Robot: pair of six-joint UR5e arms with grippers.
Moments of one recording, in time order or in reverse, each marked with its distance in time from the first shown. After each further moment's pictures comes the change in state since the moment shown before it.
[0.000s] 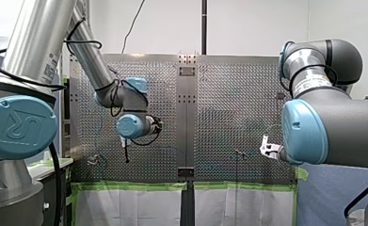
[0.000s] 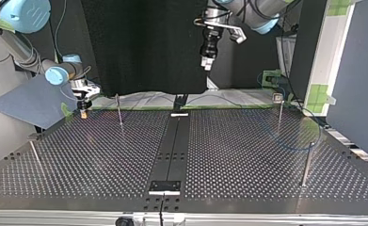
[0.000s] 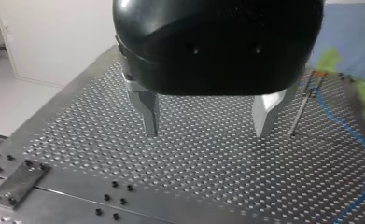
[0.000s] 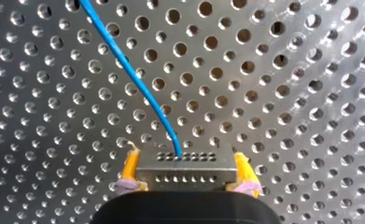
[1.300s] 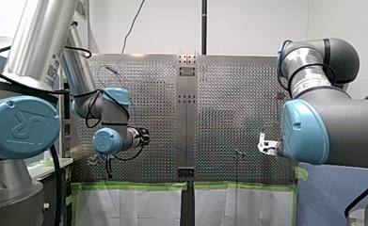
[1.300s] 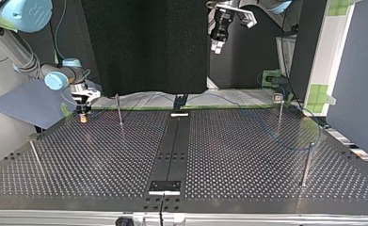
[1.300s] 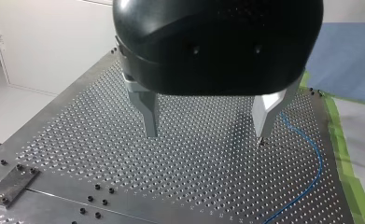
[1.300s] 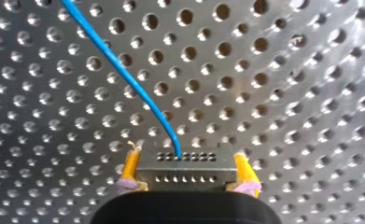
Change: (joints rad) left arm 0.035 0.000 -0.207 0.192 0.066 0.000; right arm 0.020 -0.015 -0.051 0.079 0.044 -0.091
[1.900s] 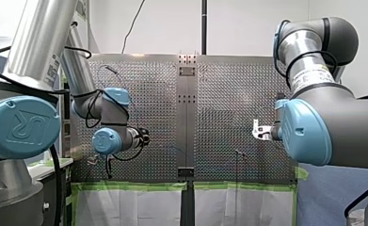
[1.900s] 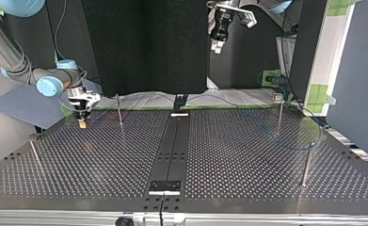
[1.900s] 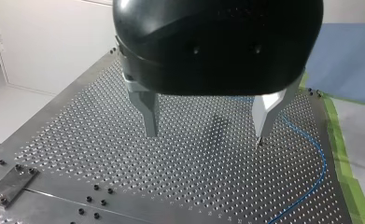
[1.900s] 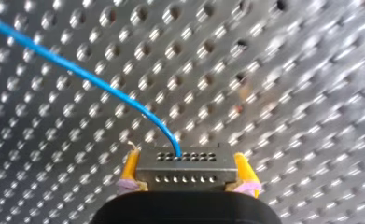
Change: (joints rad) left arm 0.001 0.000 -0.002 -0.001 0.005 0.000; right arm 0.048 -0.153 0.036 0.159 0.031 -0.073
